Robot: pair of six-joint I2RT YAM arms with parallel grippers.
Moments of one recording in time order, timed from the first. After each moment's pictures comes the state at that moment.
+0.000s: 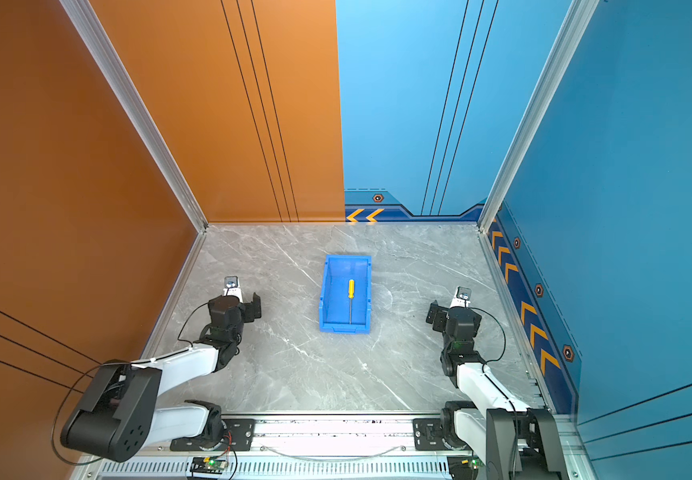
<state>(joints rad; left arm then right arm) -0.18 1.32 0.35 0.54 -0.42 -0.04 -0.01 1.07 0.23 0.41 0.23 0.15</state>
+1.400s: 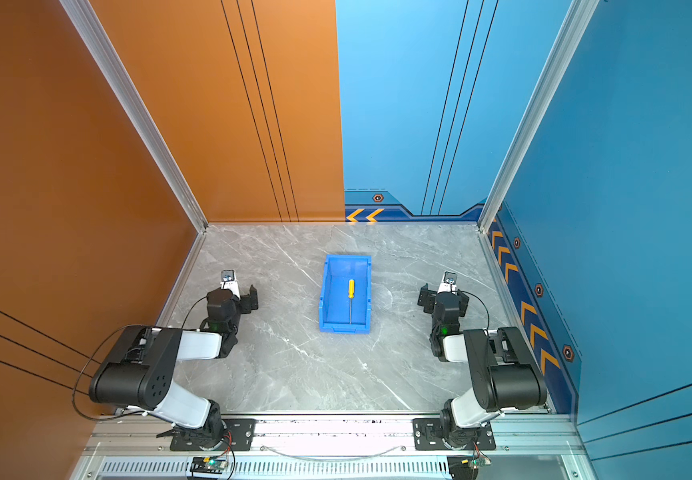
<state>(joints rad) -0.07 1.55 0.39 0.81 -0.29 0.01 0.06 1.54 0.35 0.85 0.30 0.09</state>
